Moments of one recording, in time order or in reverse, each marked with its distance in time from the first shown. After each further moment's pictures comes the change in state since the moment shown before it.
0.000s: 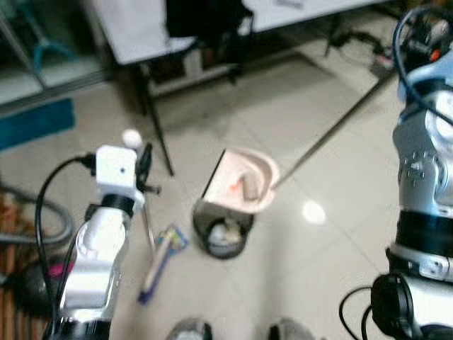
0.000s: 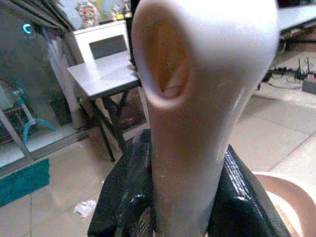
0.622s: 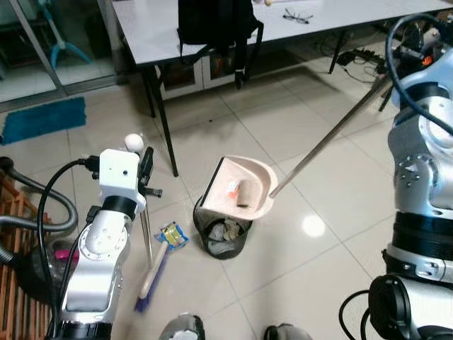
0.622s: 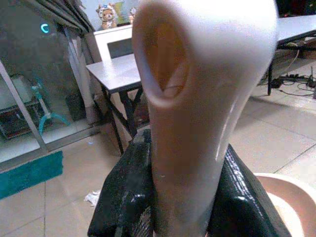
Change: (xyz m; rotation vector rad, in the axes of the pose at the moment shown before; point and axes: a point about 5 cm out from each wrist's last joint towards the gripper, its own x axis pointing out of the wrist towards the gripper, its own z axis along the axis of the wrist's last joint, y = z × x) left arm -0.002 -0.003 -0.003 0.004 0.025 -0.008; right arm -0.002 0.006 -0.007 -0.020 -0.001 0.027
